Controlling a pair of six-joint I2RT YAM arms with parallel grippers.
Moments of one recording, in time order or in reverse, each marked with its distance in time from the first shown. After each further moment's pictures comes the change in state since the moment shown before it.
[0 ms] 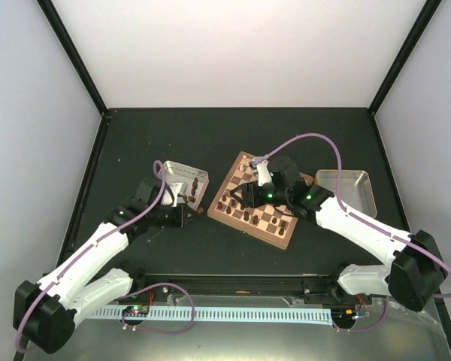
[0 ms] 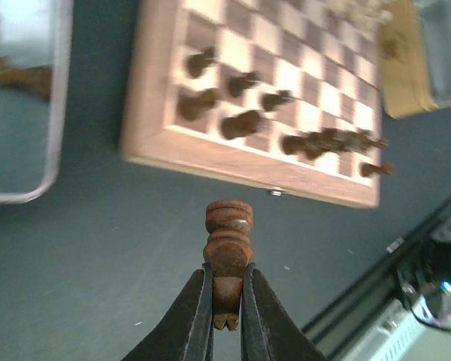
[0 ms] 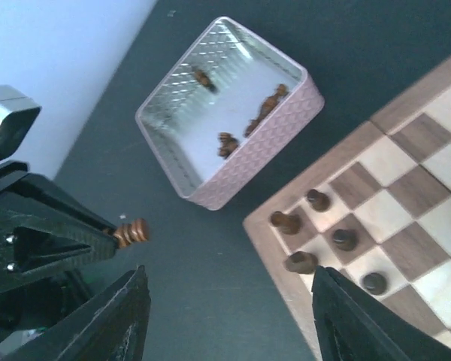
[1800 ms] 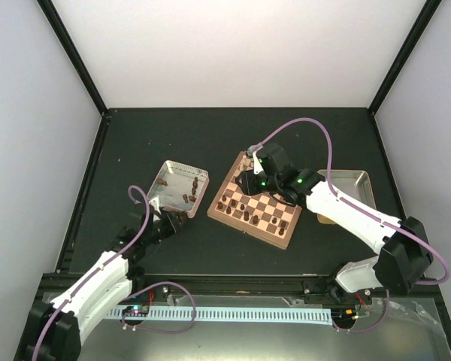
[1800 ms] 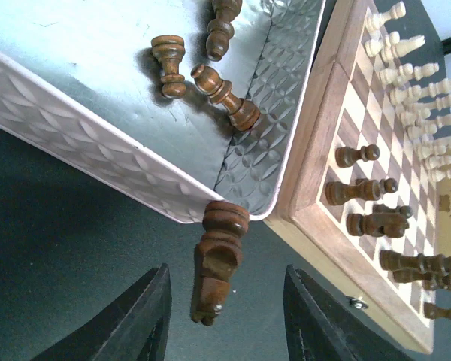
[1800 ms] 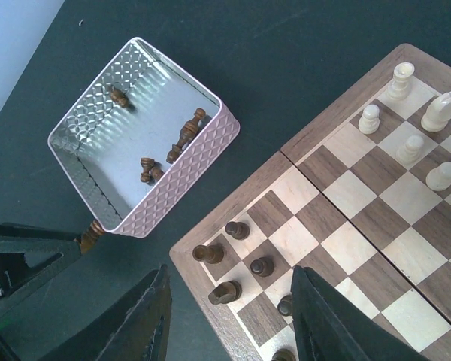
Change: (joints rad) left arm 0.110 -0.189 -0.426 0.454 -0.121 -0.290; right arm 0.000 0.120 0.189 -0.164 0.179 -0.054
